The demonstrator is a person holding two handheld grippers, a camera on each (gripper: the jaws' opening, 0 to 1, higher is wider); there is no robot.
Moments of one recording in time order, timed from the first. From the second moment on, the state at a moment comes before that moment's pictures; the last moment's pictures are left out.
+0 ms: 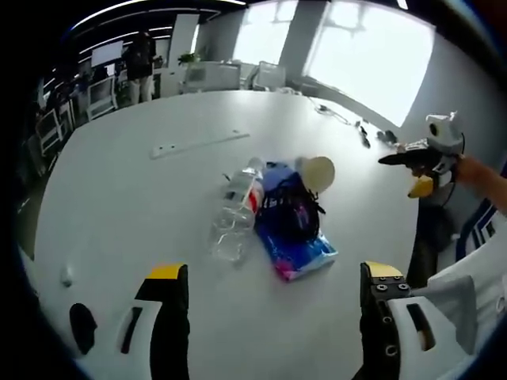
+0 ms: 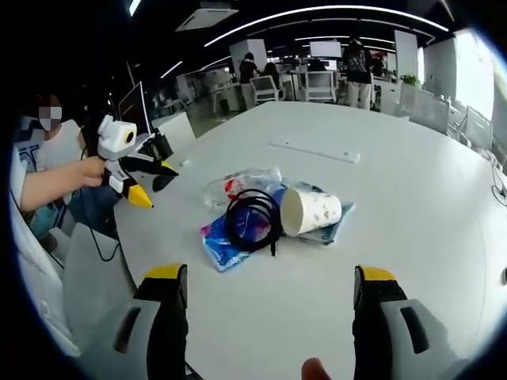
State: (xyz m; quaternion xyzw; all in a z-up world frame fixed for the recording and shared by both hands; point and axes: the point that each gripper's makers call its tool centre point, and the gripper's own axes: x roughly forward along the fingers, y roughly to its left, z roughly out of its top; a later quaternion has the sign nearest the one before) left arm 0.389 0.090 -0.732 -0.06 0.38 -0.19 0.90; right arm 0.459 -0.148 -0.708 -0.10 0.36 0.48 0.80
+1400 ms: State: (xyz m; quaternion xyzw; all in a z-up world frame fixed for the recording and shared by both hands) left arm 0.424 0.084 -0.741 -0.05 0.39 -0.20 0.90; right arm 0.473 -0.126 -0.720 -0.10 0.36 0.49 0.79
